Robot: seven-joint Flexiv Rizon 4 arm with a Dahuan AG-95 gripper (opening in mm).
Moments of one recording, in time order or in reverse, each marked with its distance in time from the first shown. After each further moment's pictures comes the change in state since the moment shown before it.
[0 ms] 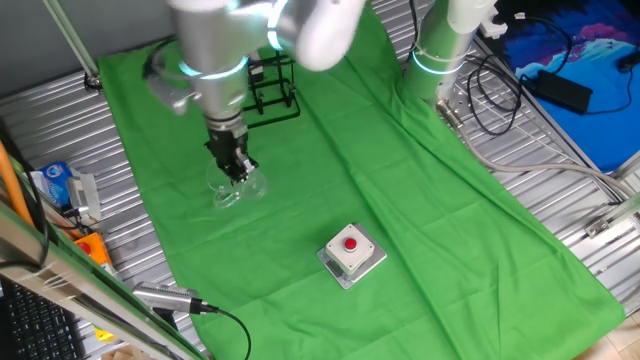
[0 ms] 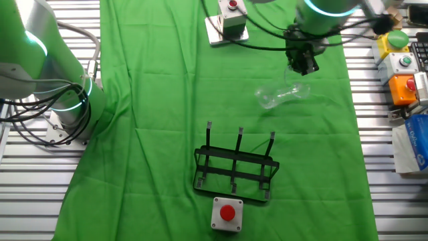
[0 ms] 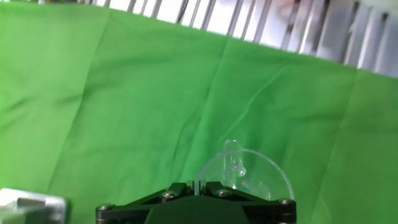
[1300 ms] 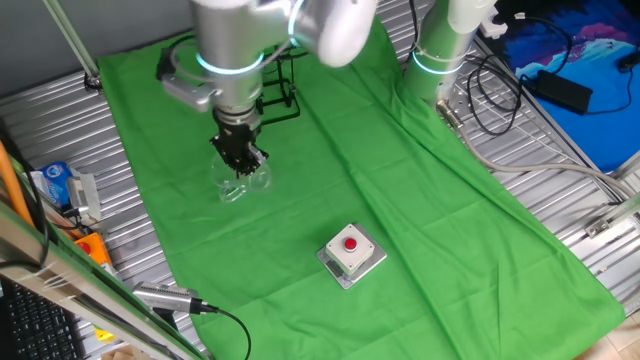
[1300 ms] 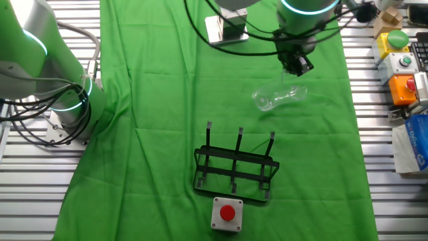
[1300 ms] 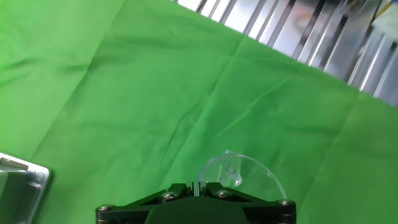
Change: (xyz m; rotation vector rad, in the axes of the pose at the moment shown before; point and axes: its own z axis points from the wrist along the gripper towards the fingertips) arm 0.014 -0.002 -0.013 0.122 -0.150 -0.167
